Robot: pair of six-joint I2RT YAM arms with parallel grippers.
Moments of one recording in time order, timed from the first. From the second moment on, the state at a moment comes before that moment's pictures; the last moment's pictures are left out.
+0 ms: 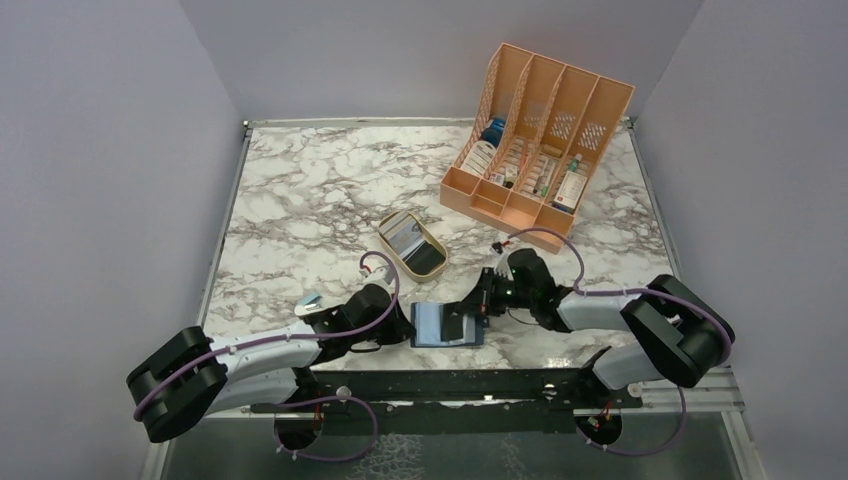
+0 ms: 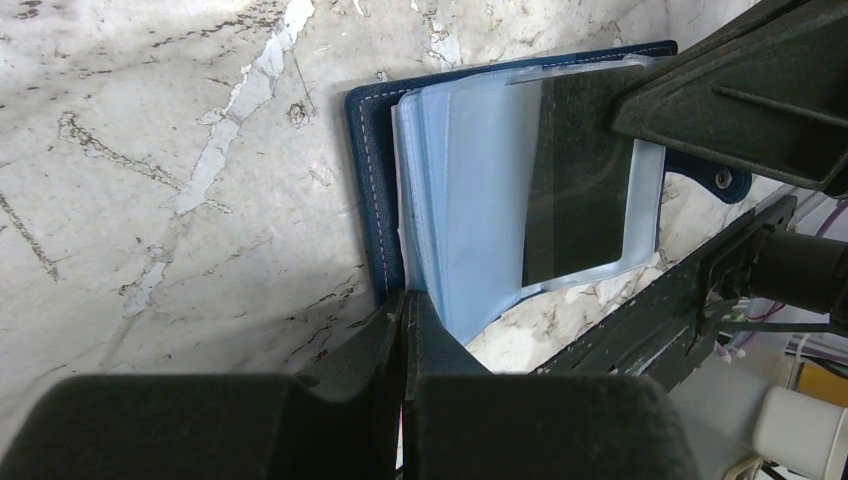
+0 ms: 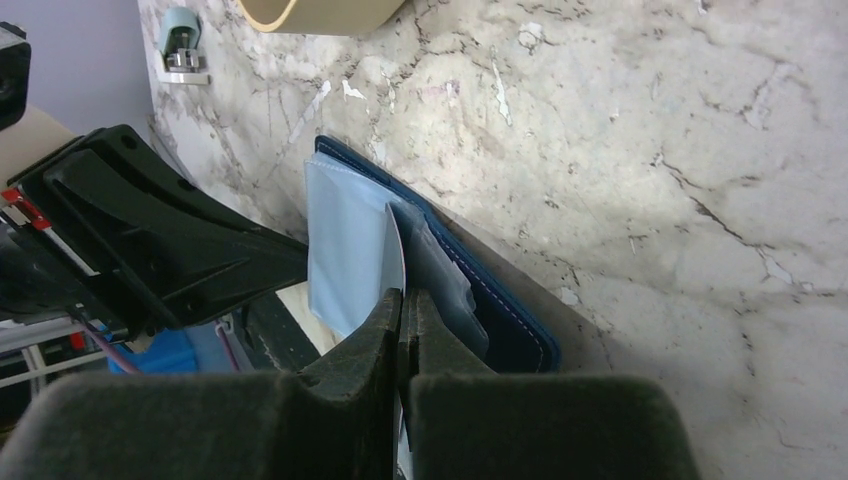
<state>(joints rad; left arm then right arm) -0.94 1.05 0.23 0.08 0.01 -0.98 0.67 1.43 0.33 0.47 -0.41 0.86</state>
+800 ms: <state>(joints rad) -0.94 1.05 0.23 0.08 0.02 -0.98 0.67 1.43 0.33 0.48 -0.42 0.83</state>
